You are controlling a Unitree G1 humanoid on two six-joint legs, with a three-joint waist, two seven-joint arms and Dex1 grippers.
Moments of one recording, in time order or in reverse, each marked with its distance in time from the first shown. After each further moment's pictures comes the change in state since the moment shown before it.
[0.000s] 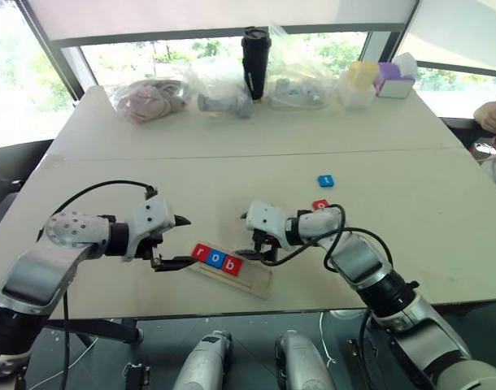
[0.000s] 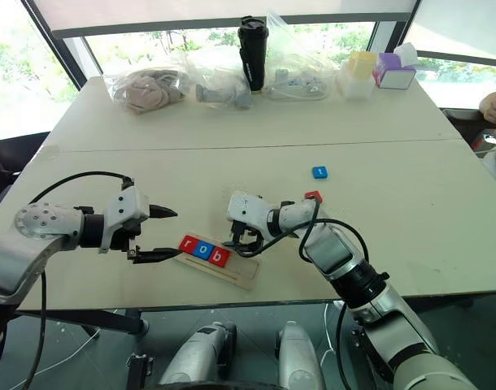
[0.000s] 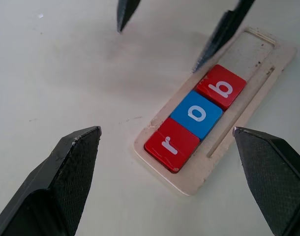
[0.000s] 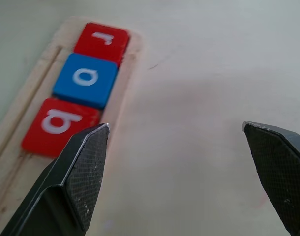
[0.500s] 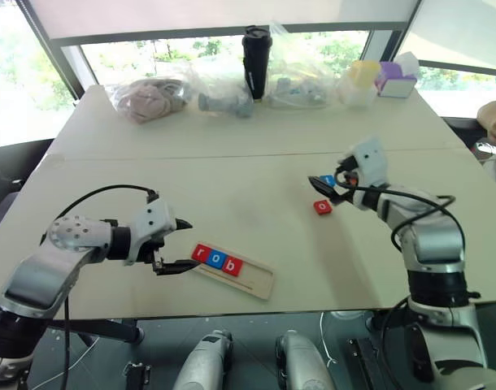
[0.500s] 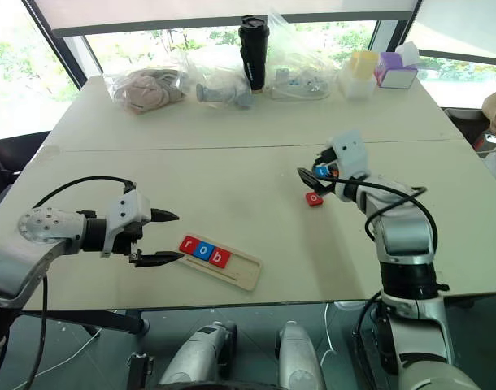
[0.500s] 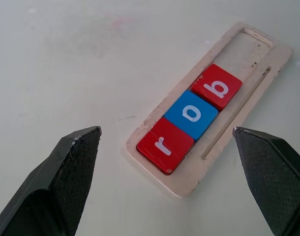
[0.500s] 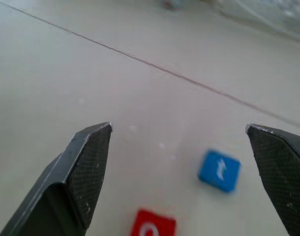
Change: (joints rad) left arm 0.021 -0.023 0.000 -0.012 -0.016 0.002 0.005; right arm 0.106 -0.054 -0.586 -0.125 0.154 0.353 -0.319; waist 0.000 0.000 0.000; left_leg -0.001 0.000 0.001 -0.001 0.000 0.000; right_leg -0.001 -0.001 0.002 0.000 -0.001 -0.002
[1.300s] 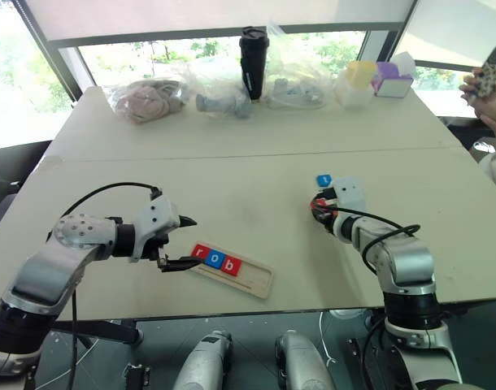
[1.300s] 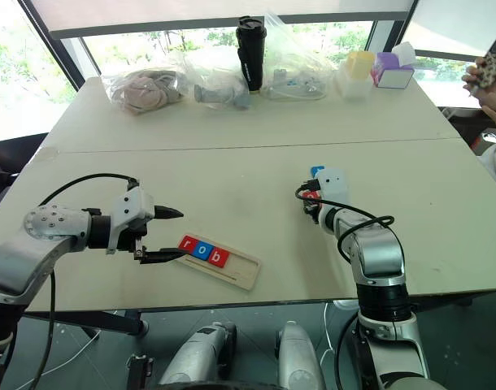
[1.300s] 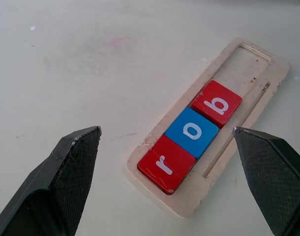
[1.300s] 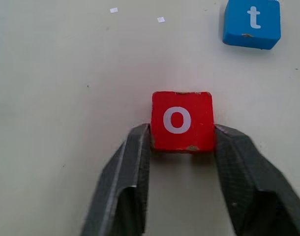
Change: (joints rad) left arm -0.027 -0.025 -0.015 0.016 0.007 -0.002 0.007; right arm 0.071 0.160 0.085 -0.040 0.000 0.241 -0.312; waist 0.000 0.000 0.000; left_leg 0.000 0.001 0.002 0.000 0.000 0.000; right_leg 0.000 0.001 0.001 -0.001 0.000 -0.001
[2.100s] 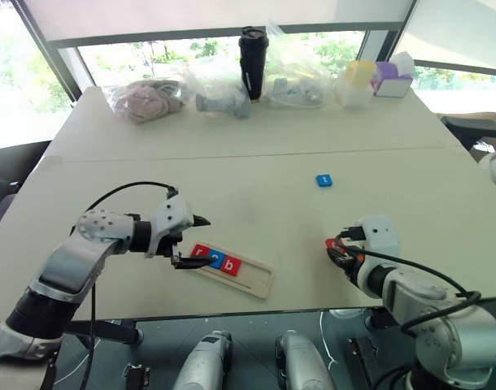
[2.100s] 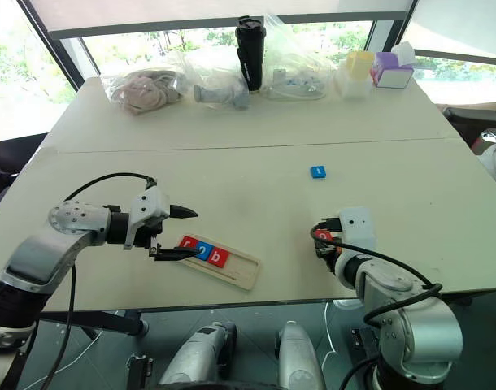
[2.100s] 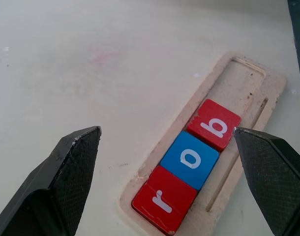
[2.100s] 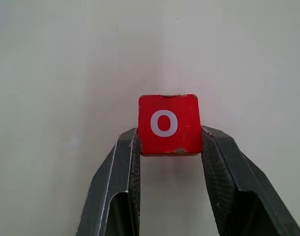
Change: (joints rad) left arm -0.101 -0.080 -0.095 0.105 0.048 -0.063 -0.053; right arm 0.323 0.123 -0.169 -0.696 0.162 0.504 -0.080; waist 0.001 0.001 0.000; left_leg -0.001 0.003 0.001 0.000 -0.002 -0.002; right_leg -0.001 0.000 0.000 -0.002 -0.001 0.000
